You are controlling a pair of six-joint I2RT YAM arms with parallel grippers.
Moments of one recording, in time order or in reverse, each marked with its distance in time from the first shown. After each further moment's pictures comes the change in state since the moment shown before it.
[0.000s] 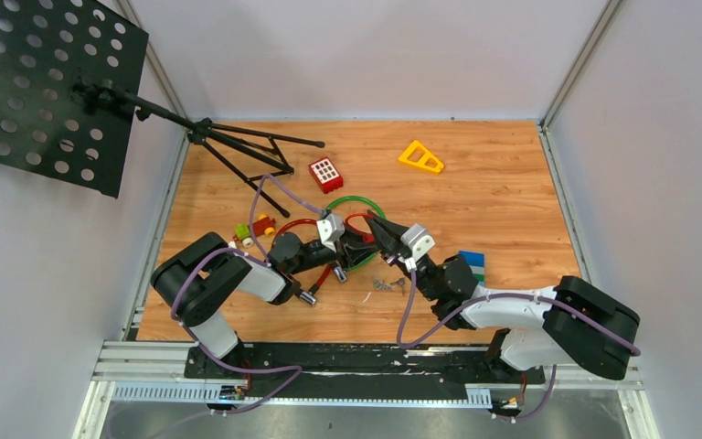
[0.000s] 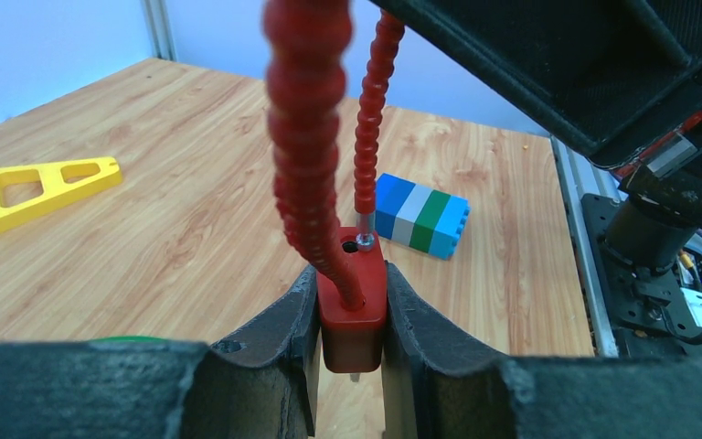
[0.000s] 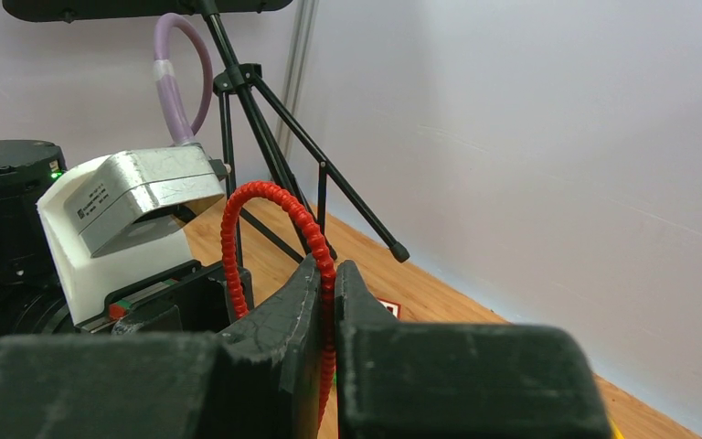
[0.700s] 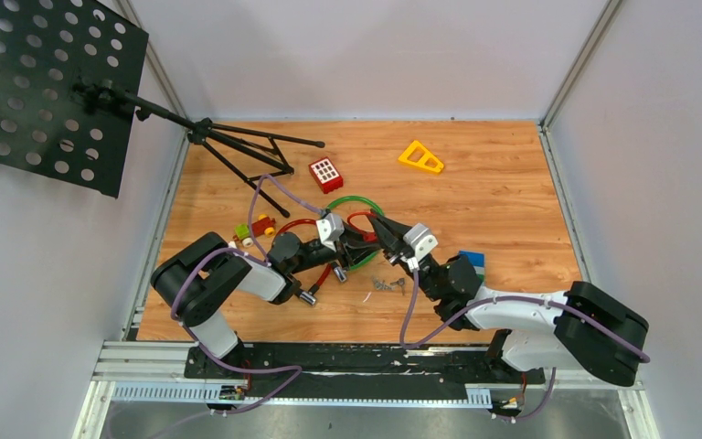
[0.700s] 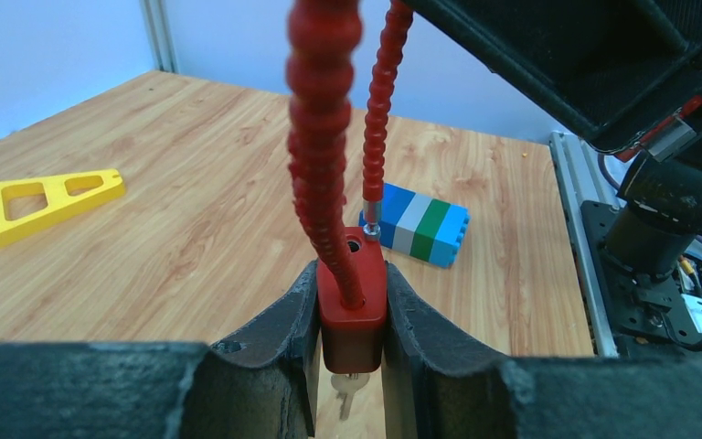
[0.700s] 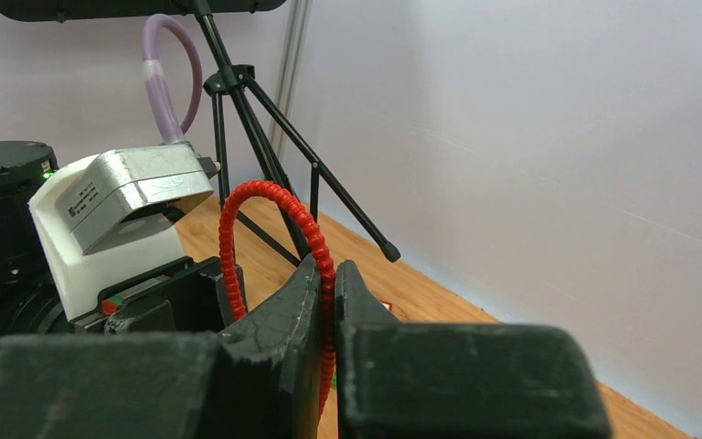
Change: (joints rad) left arm 0.000 0.000 0.005 0.015 0.000 -0.001; right arm 0.000 -0.054 0.002 -0.058 0.008 -0.016
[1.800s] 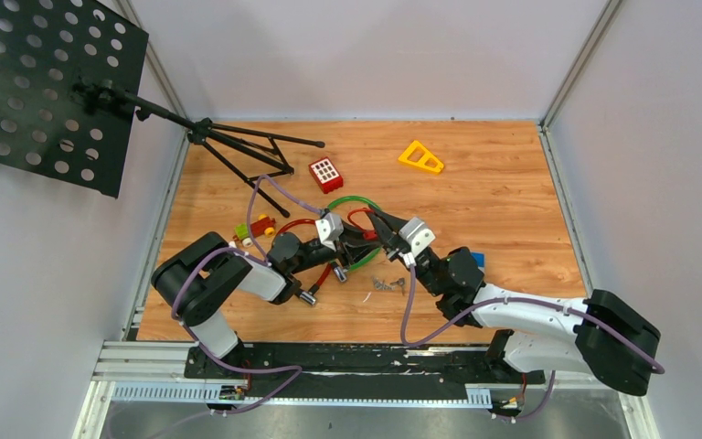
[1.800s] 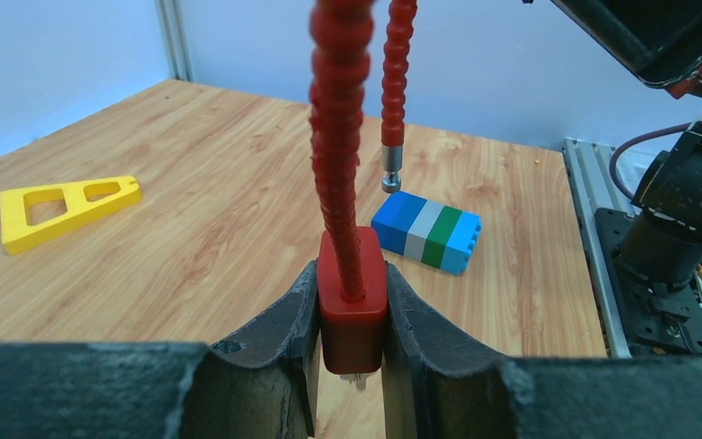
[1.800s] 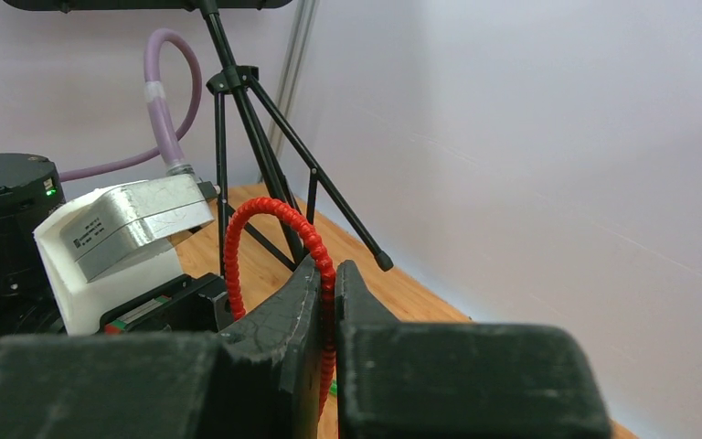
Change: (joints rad) left arm 0.000 0.005 0.000 0.015 -0.020 0.016; right arm 0.000 -0.089 0.076 -0.194 -0.031 -0.038
